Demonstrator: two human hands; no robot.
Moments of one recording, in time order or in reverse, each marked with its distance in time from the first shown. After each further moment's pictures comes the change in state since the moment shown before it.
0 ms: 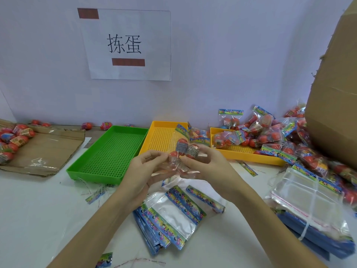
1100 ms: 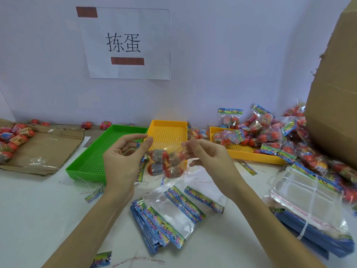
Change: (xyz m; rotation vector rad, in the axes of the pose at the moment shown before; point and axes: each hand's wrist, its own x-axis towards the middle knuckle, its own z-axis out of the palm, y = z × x) left_hand 0.004 0.013 -0.010 0.223 0.370 0.535; right_hand -0.003 -0.009 0.004 -0.134 0.165 -0.152
